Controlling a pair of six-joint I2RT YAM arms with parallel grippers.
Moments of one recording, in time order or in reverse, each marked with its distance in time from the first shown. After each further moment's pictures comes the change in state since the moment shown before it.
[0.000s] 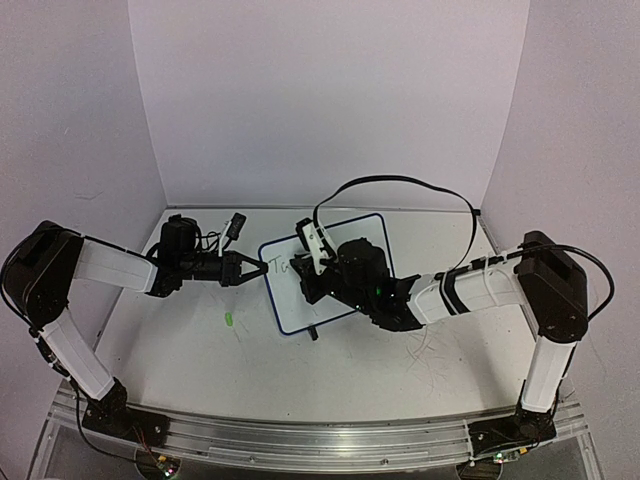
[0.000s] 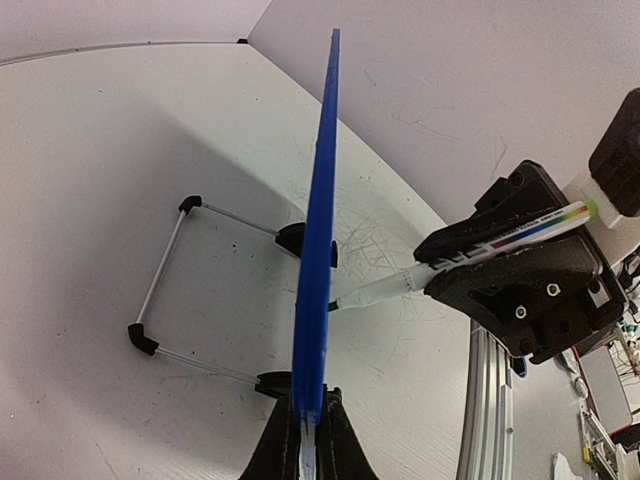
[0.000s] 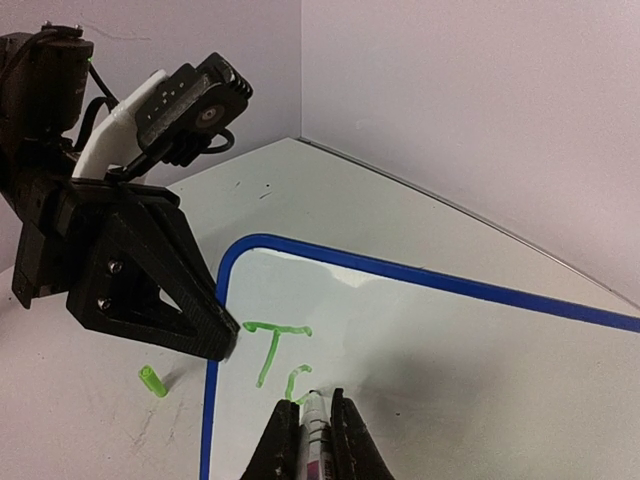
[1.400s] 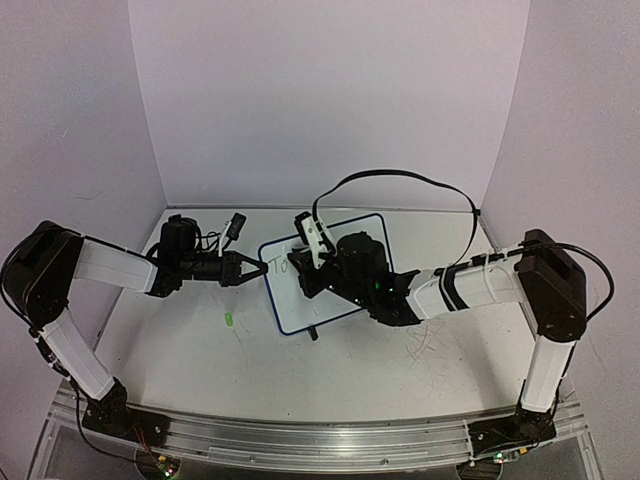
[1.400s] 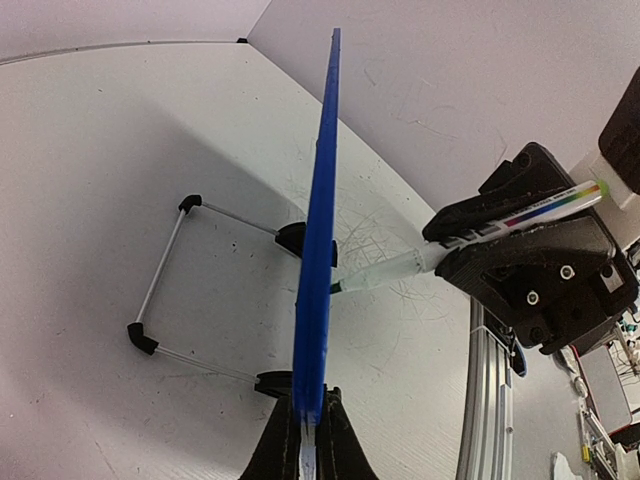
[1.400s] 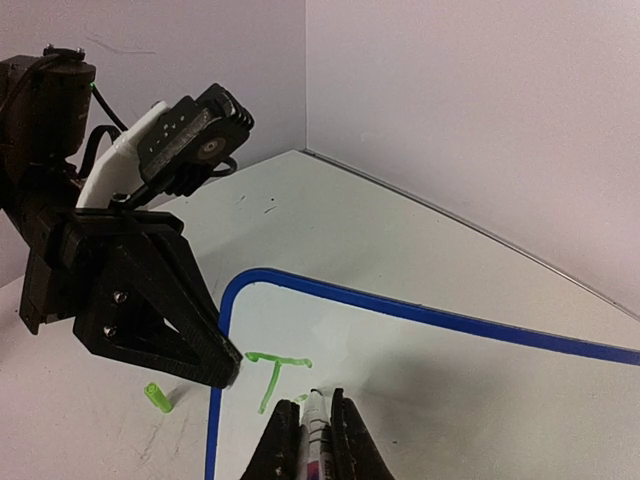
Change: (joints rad) left arm 0.000 0.000 0.000 -0.001 0.002 0.000; right arm -0.010 0.006 0.034 -0.008 -0.028 0.000
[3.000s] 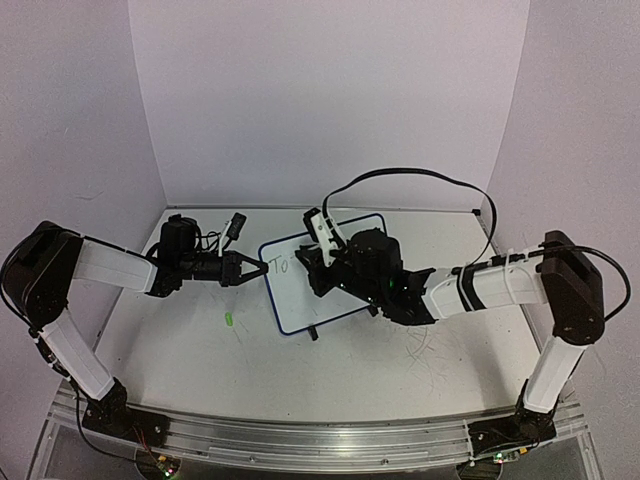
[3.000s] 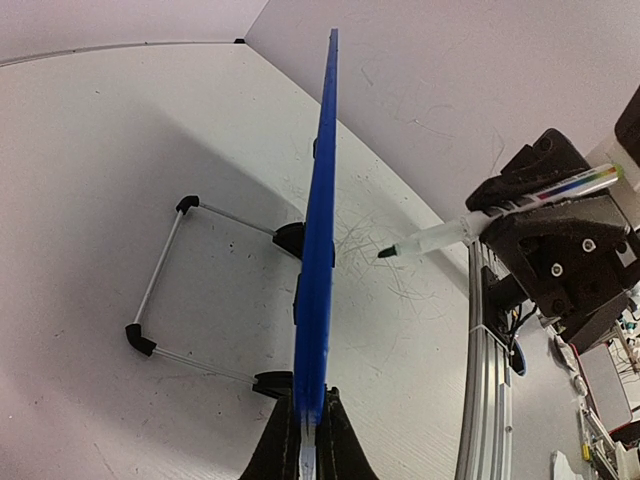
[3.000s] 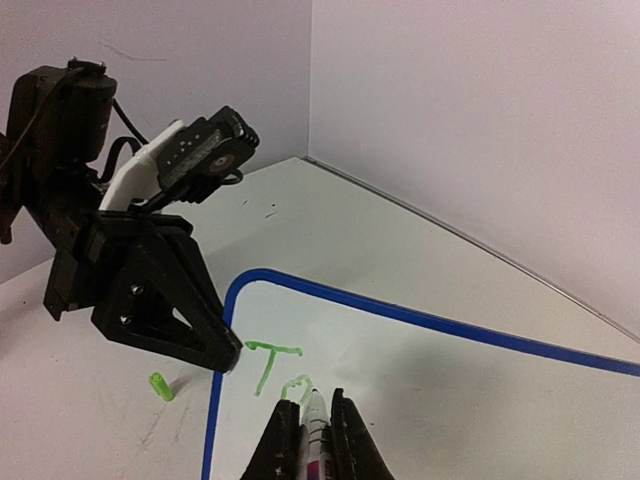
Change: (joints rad) left arm -0.001 -0.004 0.000 -0.001 0.003 0.002; right arm -0.003 -0.096 -0.064 -0.018 -0.024 -0.036
